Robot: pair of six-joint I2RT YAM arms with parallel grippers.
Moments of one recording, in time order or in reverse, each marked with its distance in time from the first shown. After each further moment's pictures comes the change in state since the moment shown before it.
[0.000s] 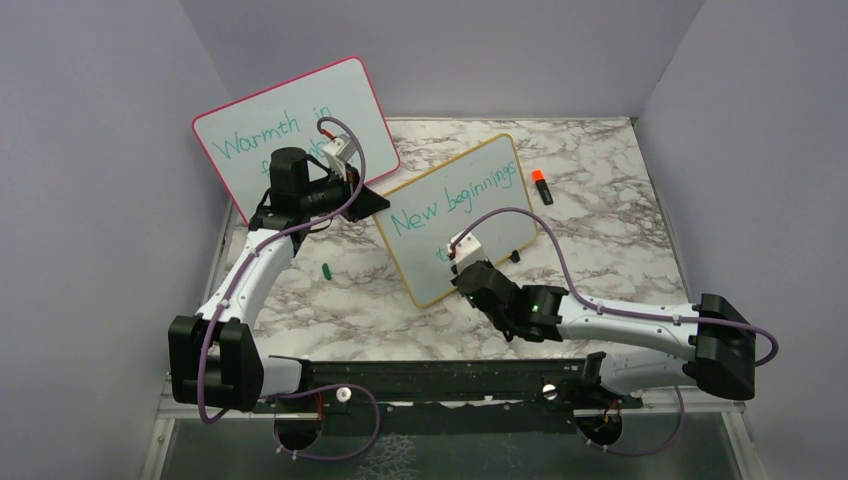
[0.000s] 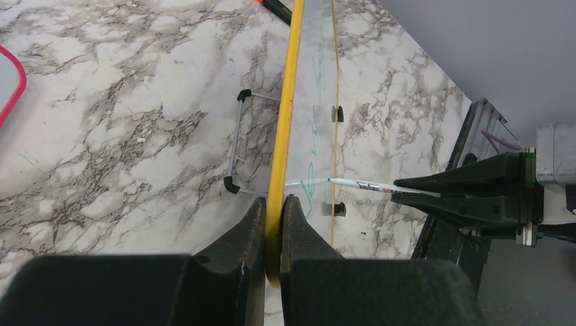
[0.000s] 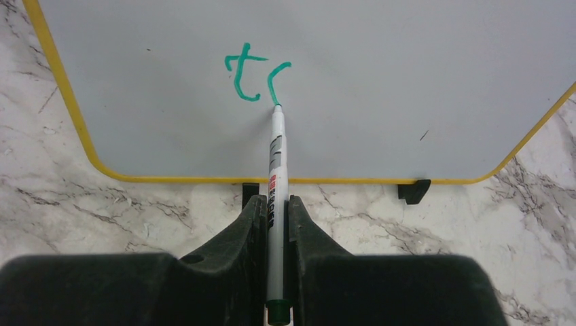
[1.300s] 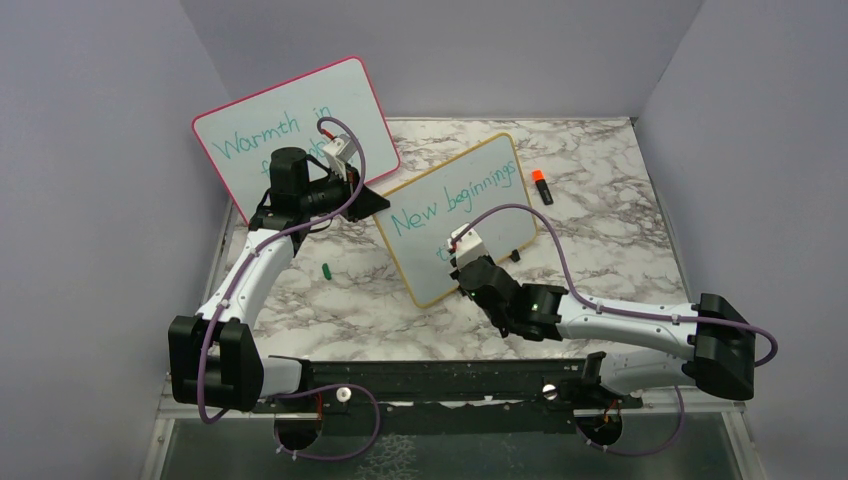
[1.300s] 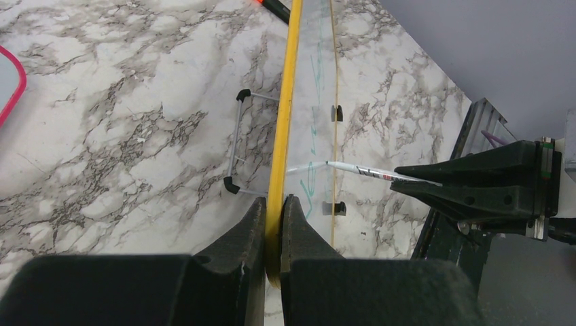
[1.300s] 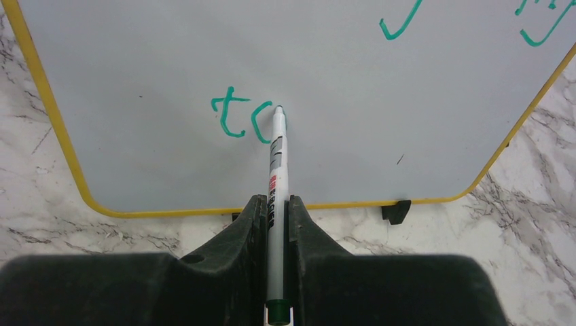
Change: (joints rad) left arm 0.000 0.000 0.000 0.000 0.000 0.000; right arm -0.008 0.003 -0.003 0.091 0.060 -0.055
